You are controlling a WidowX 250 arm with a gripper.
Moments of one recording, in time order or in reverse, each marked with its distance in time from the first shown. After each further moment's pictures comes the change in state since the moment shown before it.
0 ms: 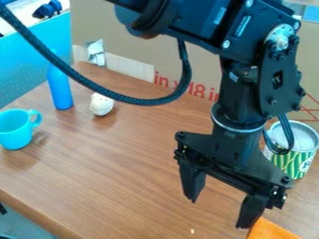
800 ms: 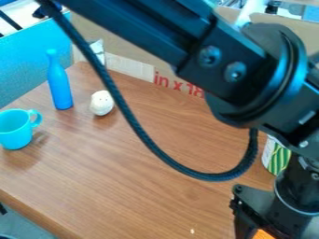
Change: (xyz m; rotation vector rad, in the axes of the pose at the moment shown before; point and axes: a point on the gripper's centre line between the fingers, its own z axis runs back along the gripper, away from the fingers) arm 0.003 -0.059 -0.040 -0.017 -0.078 -0.143
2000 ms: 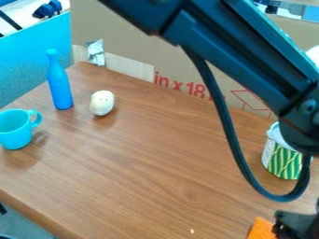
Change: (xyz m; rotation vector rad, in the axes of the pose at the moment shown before) arm 0.029 -0.037 -0.047 -0.094 0.090 0.041
